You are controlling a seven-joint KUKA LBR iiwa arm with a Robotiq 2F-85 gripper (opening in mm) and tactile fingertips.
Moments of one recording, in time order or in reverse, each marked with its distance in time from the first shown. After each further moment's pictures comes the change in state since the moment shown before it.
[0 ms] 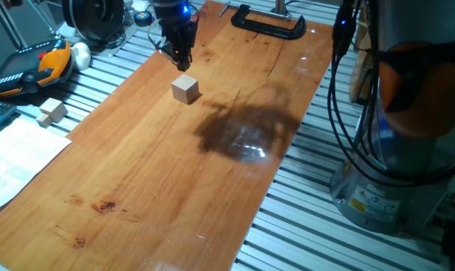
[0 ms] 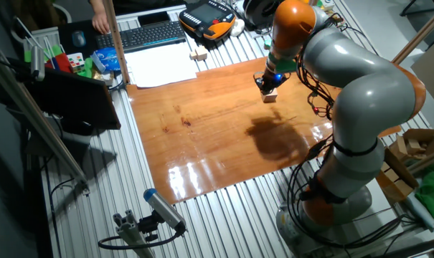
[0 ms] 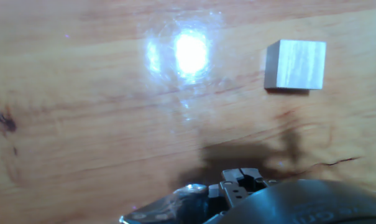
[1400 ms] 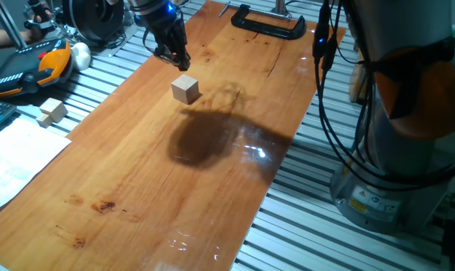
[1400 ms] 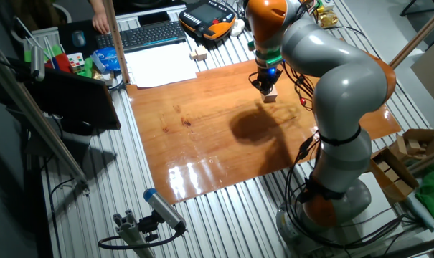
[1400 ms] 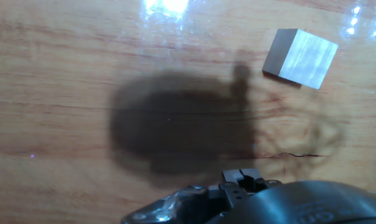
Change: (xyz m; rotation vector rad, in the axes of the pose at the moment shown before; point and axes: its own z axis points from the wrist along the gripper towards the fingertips) arm 0.000 0.000 0.000 0.126 0.186 -0.262
